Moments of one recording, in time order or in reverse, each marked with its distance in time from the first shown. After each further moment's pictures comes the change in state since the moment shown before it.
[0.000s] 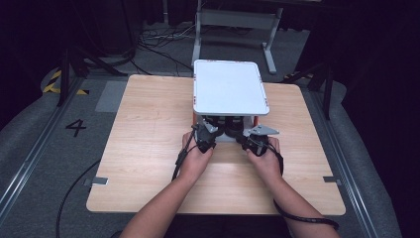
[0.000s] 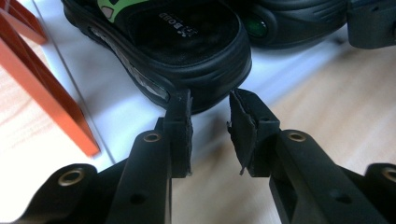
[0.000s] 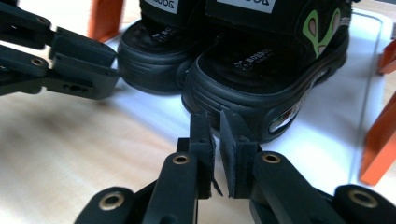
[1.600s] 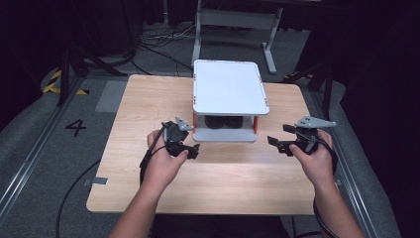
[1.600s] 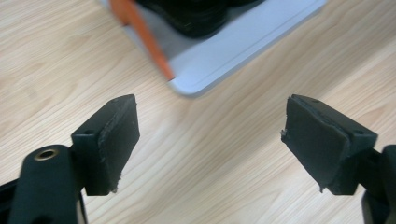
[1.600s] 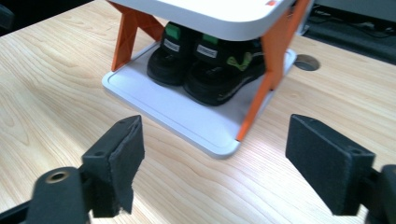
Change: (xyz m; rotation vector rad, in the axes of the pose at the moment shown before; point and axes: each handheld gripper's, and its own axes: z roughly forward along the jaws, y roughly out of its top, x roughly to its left) left arm 0.044 -0.010 -0.142 0.113 -0.037 0.044; right arm -0.044 0.040 -0.146 0.002 0.012 -0.012
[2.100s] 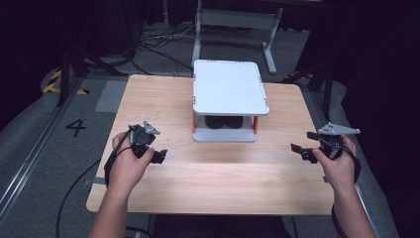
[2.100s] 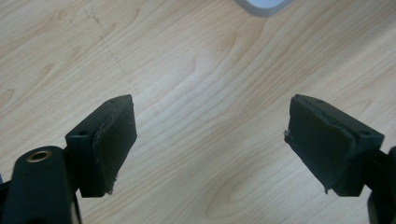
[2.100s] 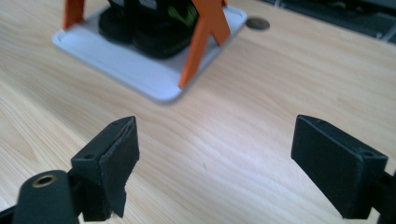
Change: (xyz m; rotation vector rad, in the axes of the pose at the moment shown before) left arm 0.060 -0.052 -0.018 0.097 0.039 -0.002; right arm -0.052 -0.041 -0.030 0.102 -0.072 0.001
